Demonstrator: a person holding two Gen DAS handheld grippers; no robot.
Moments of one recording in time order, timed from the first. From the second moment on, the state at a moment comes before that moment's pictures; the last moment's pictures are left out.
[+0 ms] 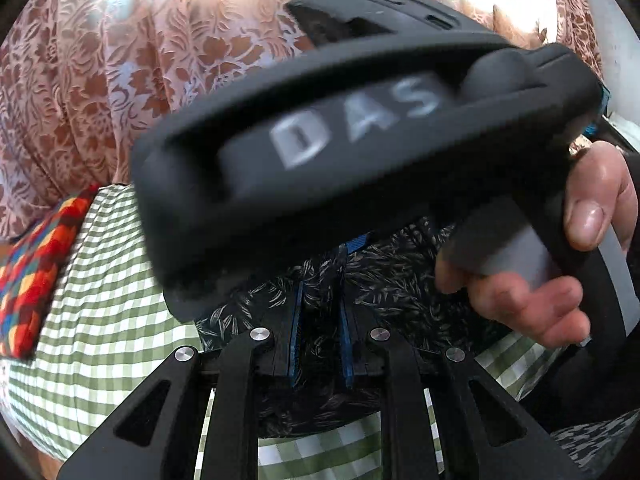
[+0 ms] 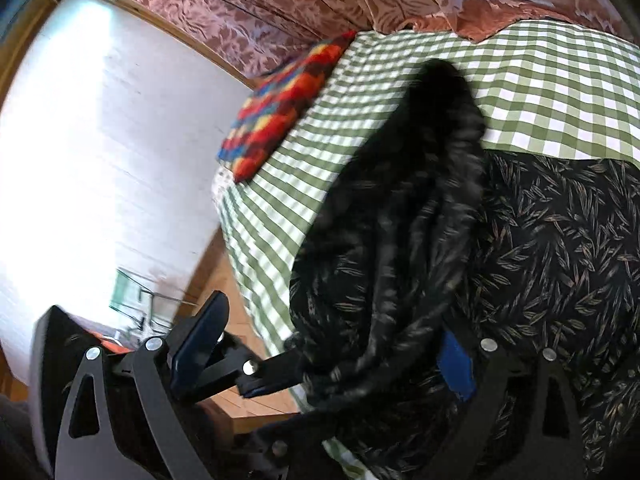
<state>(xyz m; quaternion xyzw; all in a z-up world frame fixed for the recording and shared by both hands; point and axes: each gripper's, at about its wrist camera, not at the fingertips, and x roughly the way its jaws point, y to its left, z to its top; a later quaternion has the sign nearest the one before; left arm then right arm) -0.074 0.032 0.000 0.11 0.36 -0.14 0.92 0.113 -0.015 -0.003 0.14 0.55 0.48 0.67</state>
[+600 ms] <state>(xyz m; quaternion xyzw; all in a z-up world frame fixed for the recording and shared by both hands) -0.087 0.160 0.027 -0.25 0.36 -0.13 0.89 0.135 -0.036 -0.015 0.21 0.55 0.45 0.68</state>
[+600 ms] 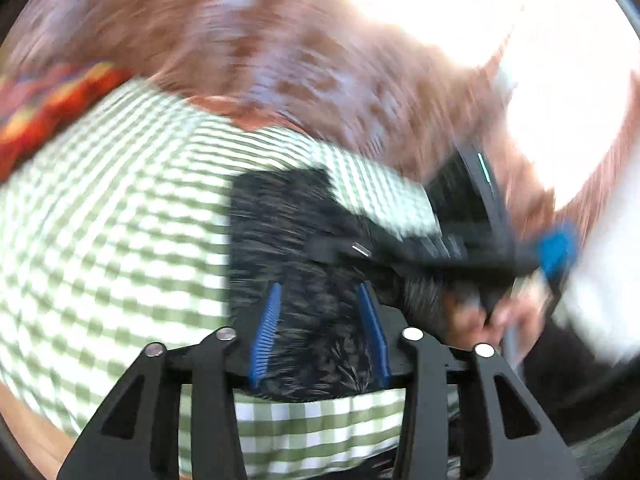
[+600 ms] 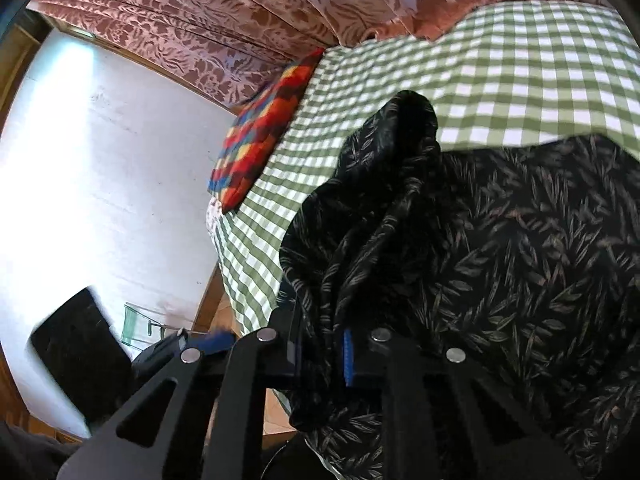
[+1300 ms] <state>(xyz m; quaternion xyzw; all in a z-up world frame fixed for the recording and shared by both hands) -0.001 0.147 -0.012 -0.35 0.39 -0.14 0.84 0.105 -0.096 0.140 0.14 0.39 0.48 0.77</state>
